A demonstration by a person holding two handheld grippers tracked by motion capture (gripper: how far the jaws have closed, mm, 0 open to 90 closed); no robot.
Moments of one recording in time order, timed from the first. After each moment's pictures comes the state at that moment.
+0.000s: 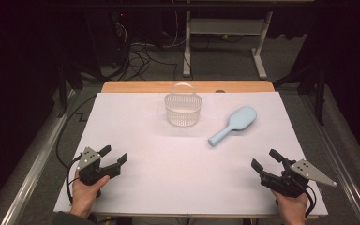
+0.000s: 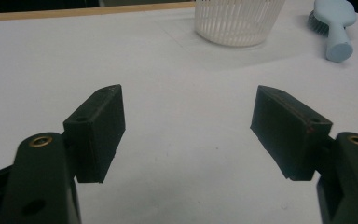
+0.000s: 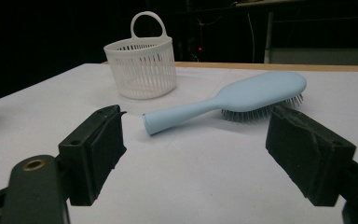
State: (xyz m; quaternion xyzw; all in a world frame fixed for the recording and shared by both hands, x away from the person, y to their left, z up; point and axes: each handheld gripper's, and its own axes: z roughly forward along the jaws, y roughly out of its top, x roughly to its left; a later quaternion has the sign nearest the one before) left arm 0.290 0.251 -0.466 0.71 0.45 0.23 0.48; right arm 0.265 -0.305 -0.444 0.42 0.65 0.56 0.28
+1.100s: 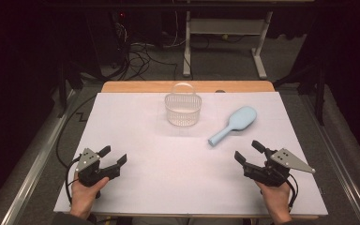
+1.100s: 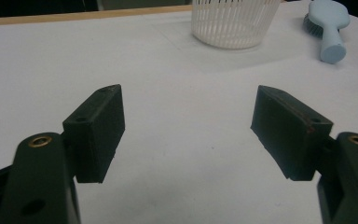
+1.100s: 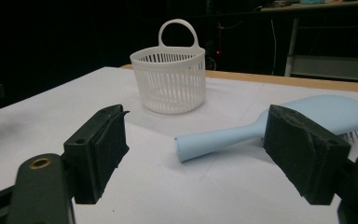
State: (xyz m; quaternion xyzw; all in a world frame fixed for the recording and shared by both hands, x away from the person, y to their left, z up) left arm 0.285 0.252 -0.464 0.71 0.45 0.24 0.49; right arm 0.288 -0.262 -0.431 0.40 0.67 0.57 0.26
